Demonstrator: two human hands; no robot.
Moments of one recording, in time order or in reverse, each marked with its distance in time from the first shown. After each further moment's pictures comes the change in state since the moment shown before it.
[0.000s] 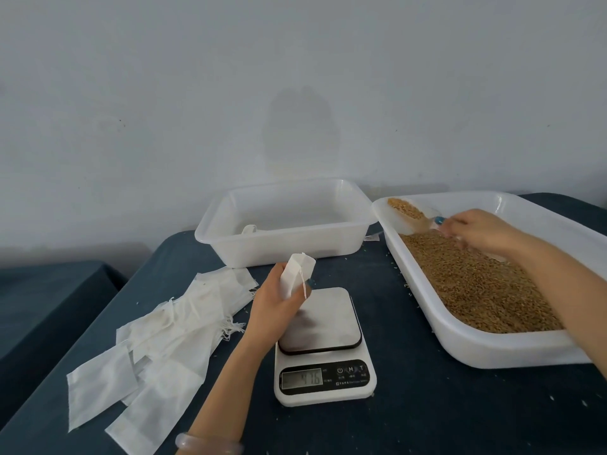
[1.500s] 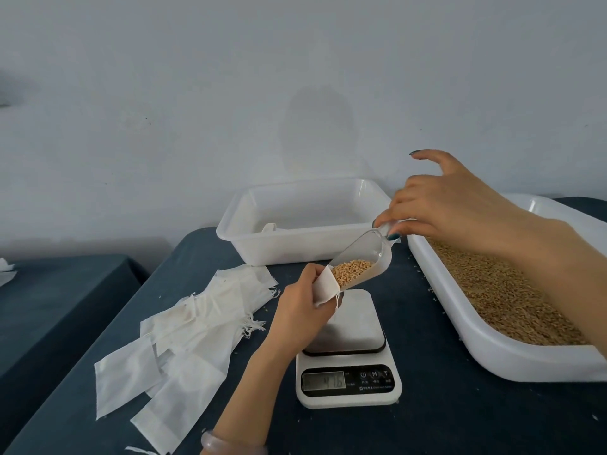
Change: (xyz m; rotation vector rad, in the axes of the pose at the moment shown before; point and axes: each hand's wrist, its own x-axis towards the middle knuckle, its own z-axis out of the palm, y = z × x) left_hand 0.000 -0.004 0.001 0.286 -0.048 0.138; right_hand -0.054 -0.127 0.012 -0.876 0.246 -1.032
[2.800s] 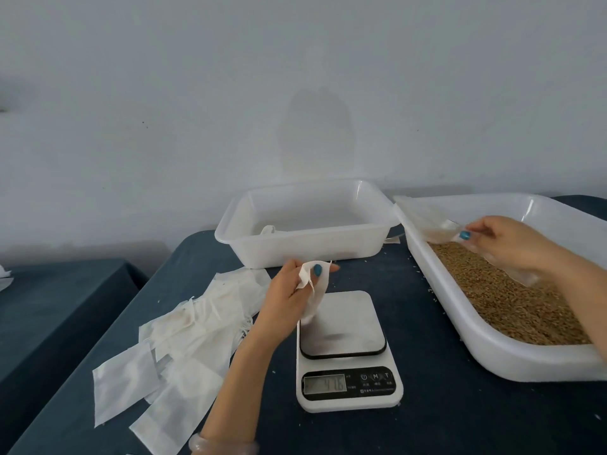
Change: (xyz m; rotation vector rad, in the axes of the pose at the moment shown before) left_hand 0.009 0.013 -0.022 -0.231 -0.016 -0.005; right_hand -0.077 0.042 0.077 0.861 -0.165 0.997
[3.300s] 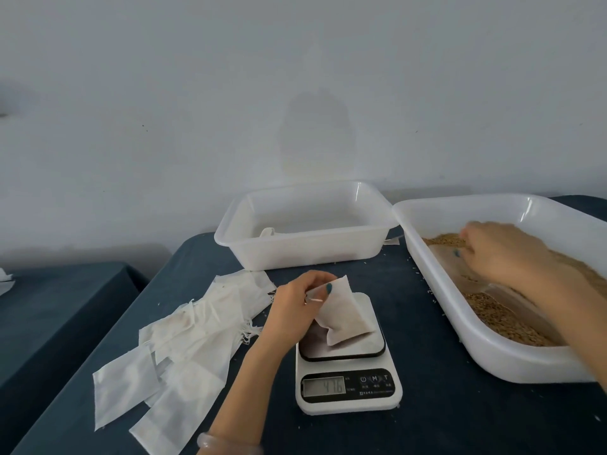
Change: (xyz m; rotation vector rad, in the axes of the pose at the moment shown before) left_hand 0.002 -0.016 0.010 0.164 -0.033 -0.006; right_hand -0.022 -0.034 0.010 -0.764 0.076 0.004
